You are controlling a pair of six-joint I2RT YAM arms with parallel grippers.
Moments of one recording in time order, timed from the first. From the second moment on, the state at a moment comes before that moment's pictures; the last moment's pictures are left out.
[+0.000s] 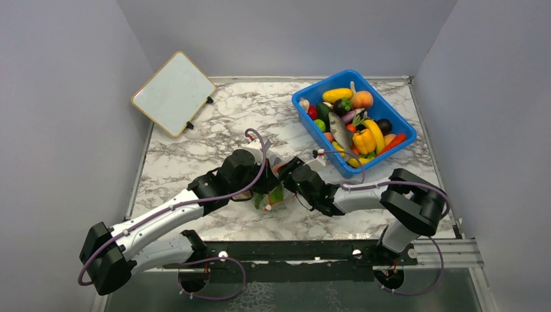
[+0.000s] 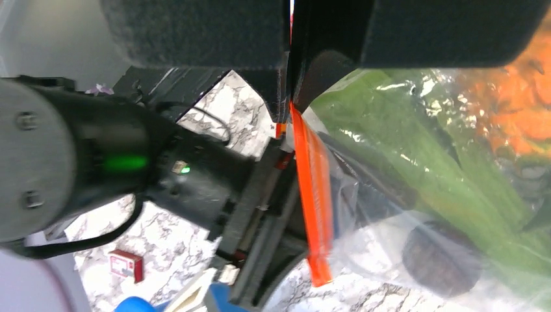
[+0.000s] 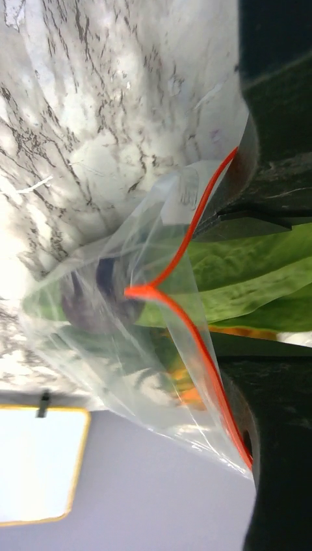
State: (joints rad) left arm -0.86 1.00 0.70 -0.24 0.07 -0.59; right arm 1.02 1.59 0.60 0.52 0.44 1.23
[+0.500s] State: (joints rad) left arm -0.86 1.00 0.73 -0.23 0.10 -0.62; right arm 0.99 1.78 0.72 0.69 0.51 1.40
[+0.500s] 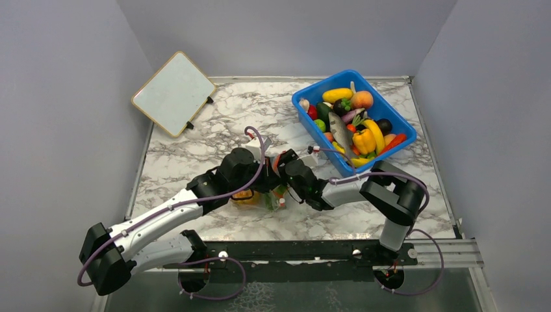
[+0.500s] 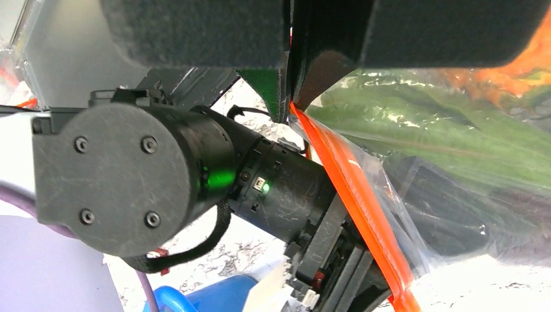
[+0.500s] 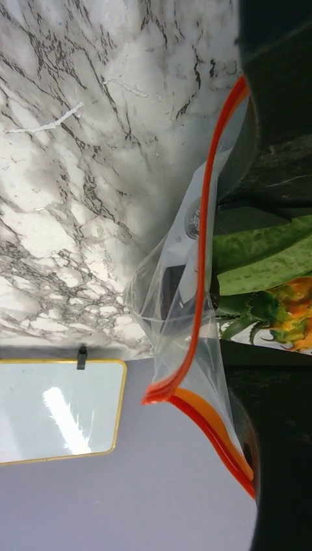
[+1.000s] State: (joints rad) left arm -0.86 0.99 0.73 -0.24 0.12 -0.61; right arm 0.92 1.92 0.75 0.93 0.19 1.23
